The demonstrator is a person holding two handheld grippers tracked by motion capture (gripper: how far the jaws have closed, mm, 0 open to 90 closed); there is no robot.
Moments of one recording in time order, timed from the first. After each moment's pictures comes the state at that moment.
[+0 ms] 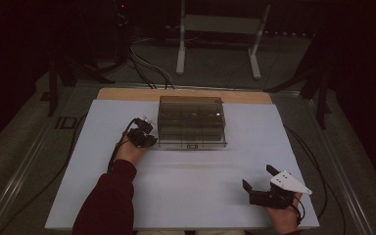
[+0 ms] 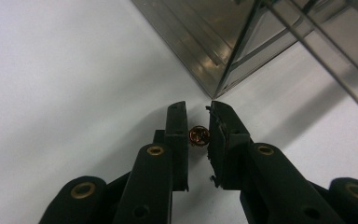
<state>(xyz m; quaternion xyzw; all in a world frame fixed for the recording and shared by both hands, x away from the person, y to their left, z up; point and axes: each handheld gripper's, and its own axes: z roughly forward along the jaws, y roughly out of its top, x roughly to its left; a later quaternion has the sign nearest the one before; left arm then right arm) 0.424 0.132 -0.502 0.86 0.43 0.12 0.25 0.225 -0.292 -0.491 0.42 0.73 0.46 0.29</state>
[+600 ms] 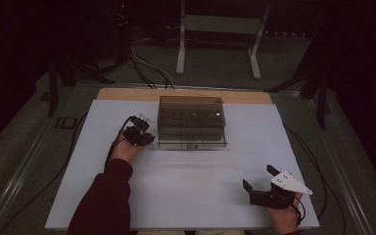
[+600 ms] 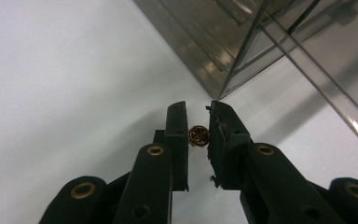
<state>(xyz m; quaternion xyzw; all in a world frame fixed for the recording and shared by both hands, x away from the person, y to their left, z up) 0.421 0.142 -0.488 0.85 0.43 0.13 0.27 0.224 -0.293 -0.490 0.43 0.73 0.46 0.29</state>
